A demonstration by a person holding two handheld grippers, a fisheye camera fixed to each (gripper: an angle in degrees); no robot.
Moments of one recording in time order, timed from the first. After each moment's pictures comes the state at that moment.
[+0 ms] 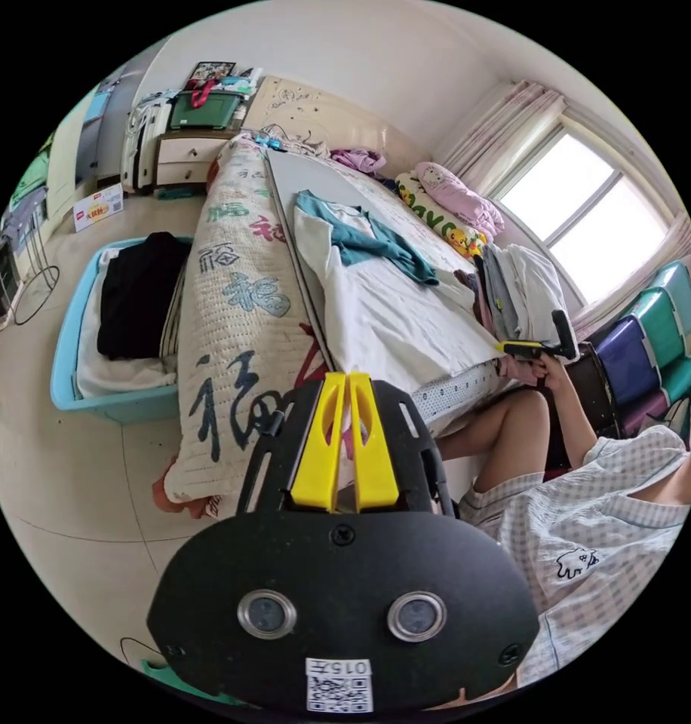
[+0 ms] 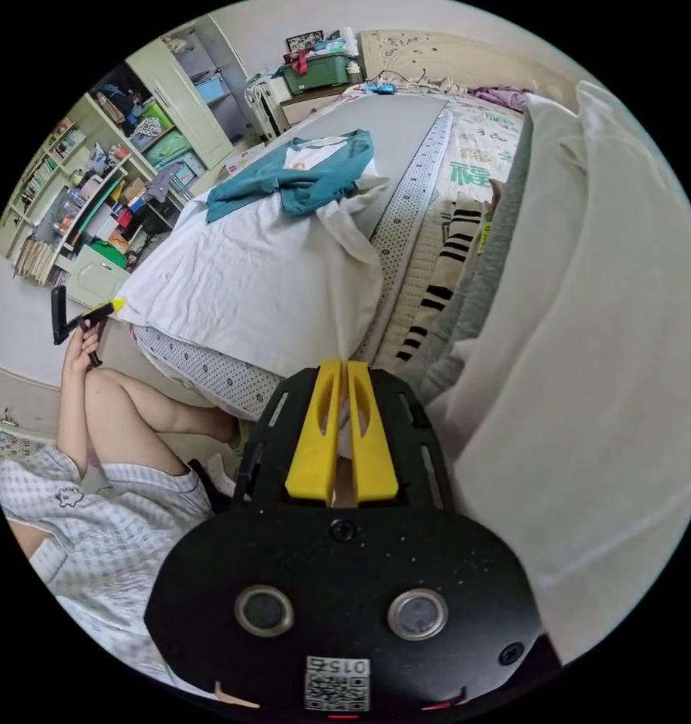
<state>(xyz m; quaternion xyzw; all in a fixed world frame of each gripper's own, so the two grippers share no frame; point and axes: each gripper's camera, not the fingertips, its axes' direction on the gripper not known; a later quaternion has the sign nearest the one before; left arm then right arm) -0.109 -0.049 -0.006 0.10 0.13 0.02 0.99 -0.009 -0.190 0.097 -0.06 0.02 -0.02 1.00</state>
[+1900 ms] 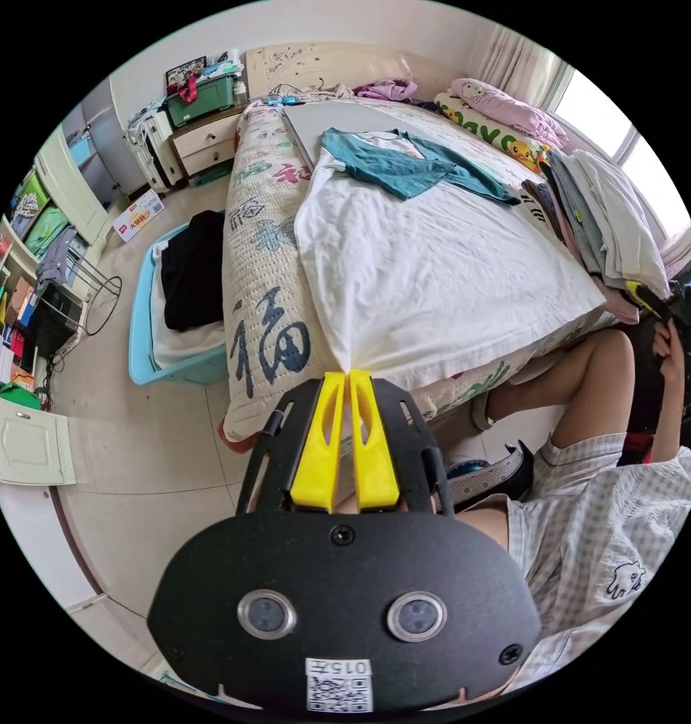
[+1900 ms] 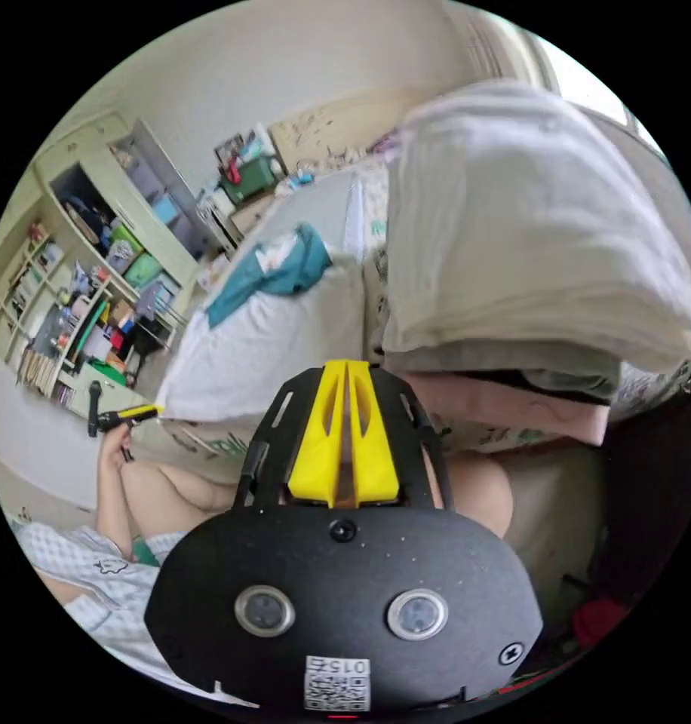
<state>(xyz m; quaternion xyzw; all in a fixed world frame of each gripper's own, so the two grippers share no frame) -0.006 -0.030 0.022 -0.04 -0.07 0.06 0.99 -0.070 0.018 -0.161 0.21 0.01 0.10 0.97</state>
